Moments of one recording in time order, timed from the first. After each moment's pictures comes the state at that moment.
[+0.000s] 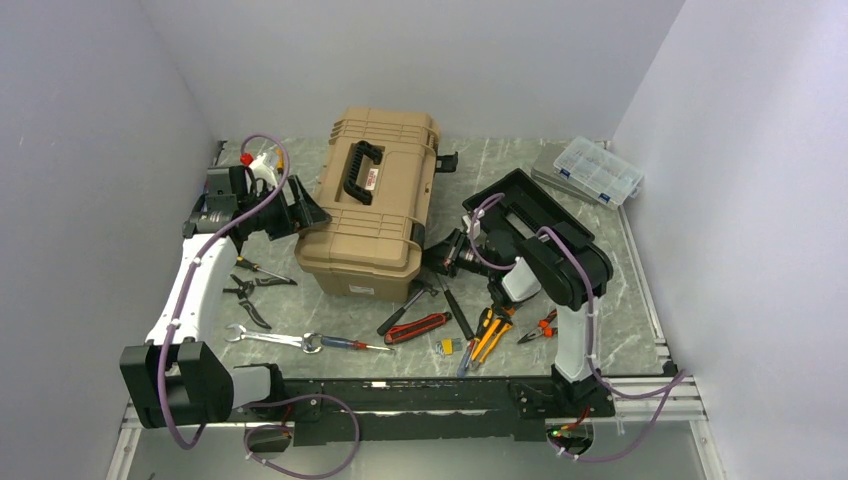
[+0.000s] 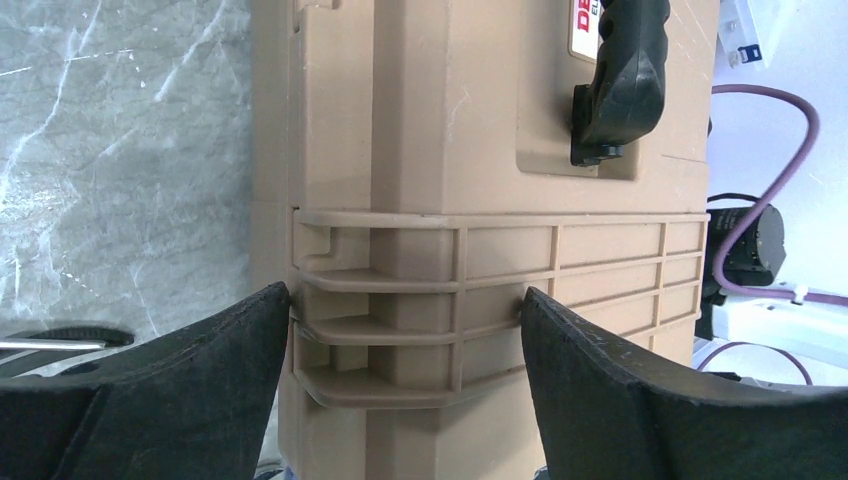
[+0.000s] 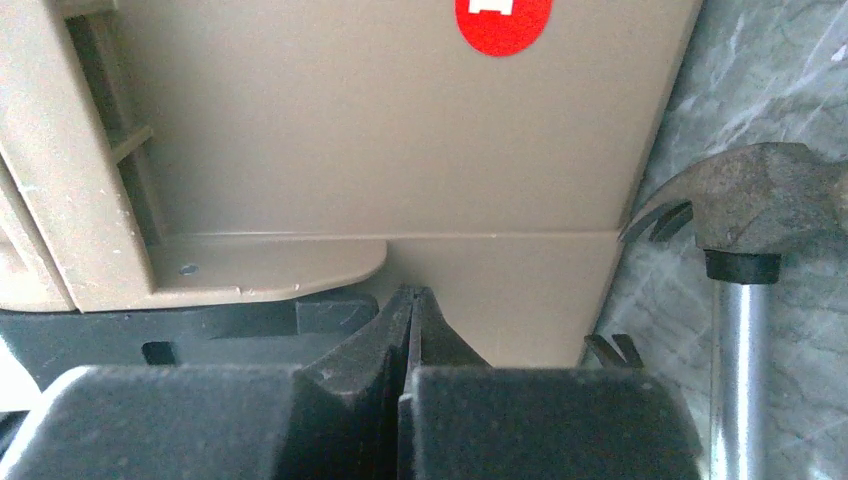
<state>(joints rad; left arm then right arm) 0.06 1.24 1.08 -0.58 0.58 -0.34 0.50 1.99 0.59 1.29 -0.66 1.38</state>
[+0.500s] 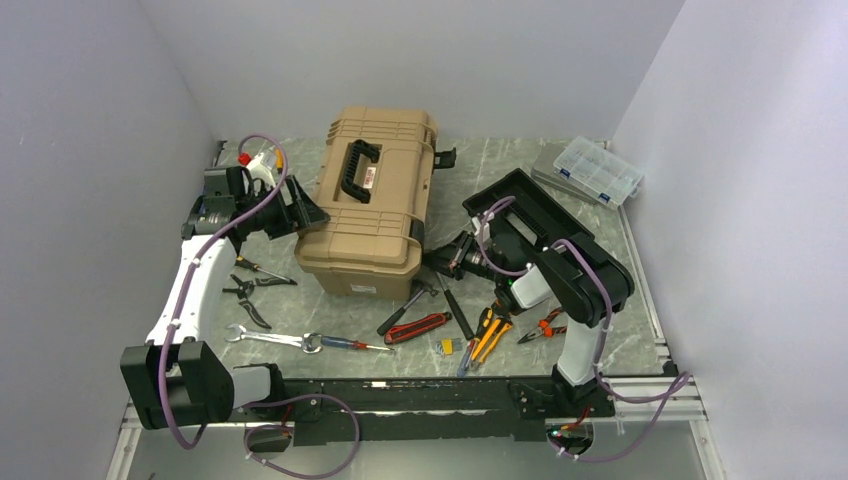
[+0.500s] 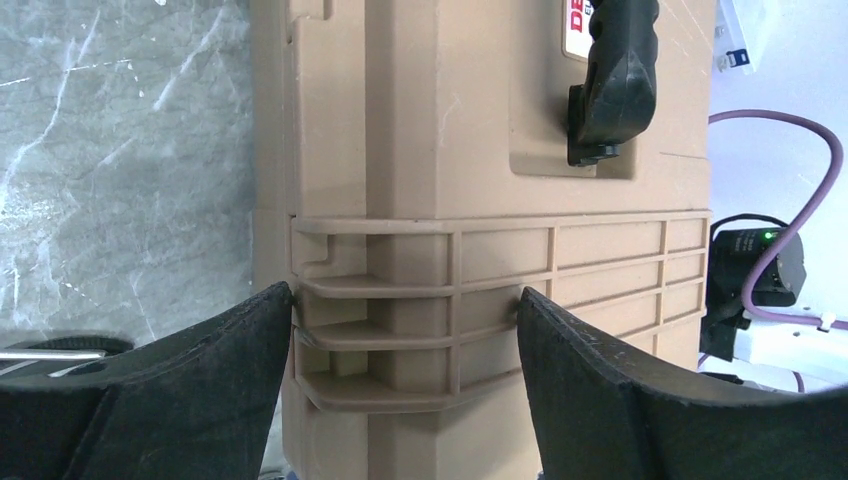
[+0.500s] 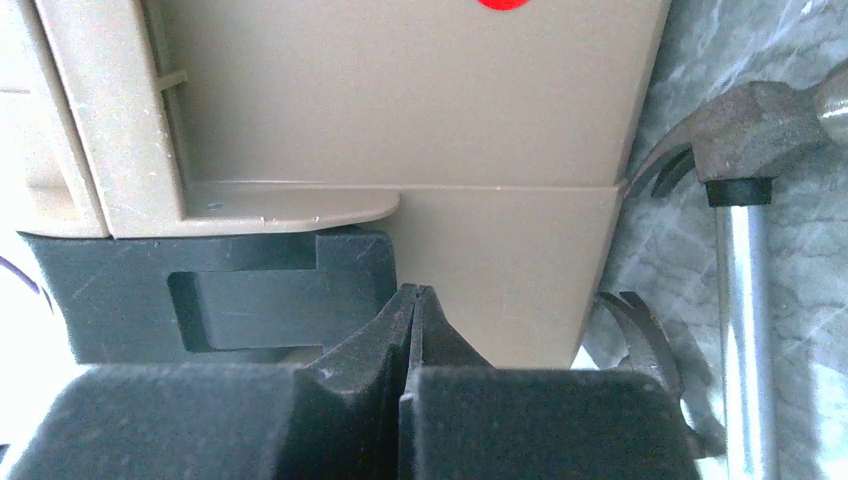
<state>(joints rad) 0.08 1.24 1.07 -0.56 0.60 -0.34 0.50 1.87 0.50 1.26 -0.60 1.39</state>
